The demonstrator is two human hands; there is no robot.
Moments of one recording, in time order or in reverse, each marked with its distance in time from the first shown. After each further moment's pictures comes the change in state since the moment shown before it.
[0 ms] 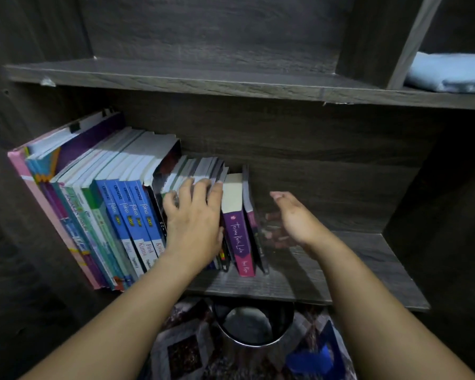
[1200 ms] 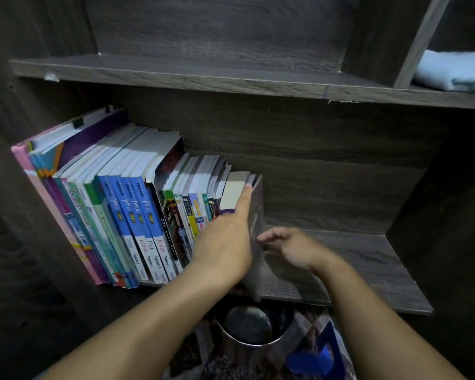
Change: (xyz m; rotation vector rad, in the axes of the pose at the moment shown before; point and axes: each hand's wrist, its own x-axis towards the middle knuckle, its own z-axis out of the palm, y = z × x) left_hand -0.012 0.043 -0.039 -0.437 -0.410 -0.130; right_hand 0.019 0.059 -0.001 -0.285 -0.170 -0.017
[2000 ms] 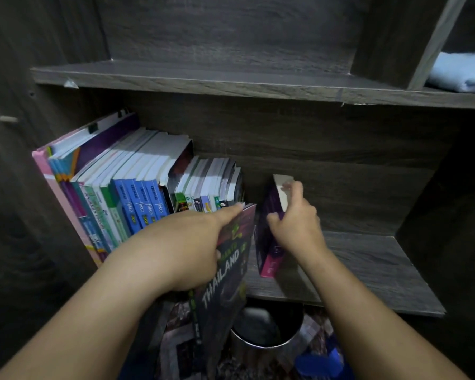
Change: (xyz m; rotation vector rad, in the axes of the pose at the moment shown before) left_hand -0.030 -0.034 -0.089 0.173 -0.333 0.116; right_hand -0.014 -0.062 0.017 -0.312 0.626 -0.190
